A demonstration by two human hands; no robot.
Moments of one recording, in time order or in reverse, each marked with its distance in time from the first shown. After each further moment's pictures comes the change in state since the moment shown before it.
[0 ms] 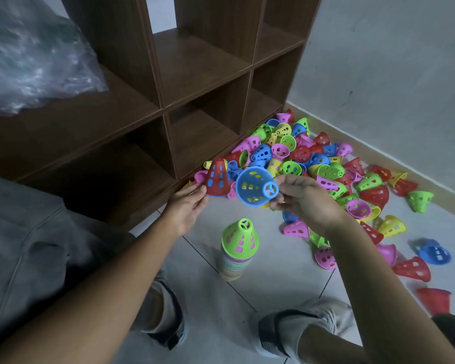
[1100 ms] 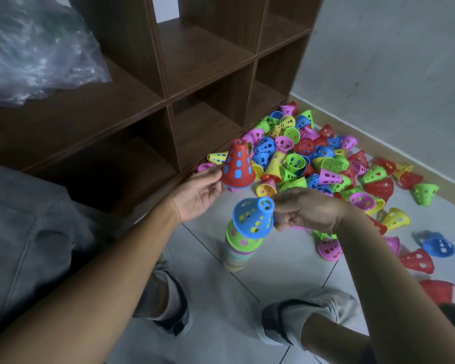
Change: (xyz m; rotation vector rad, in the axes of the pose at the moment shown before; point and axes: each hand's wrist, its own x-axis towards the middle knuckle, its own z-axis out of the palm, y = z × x) left_hand -0.035 0.030 0.023 -0.047 -0.402 -0.135; right_hand -0.008 0.007 0.000 -0.161 -0.346 0.294
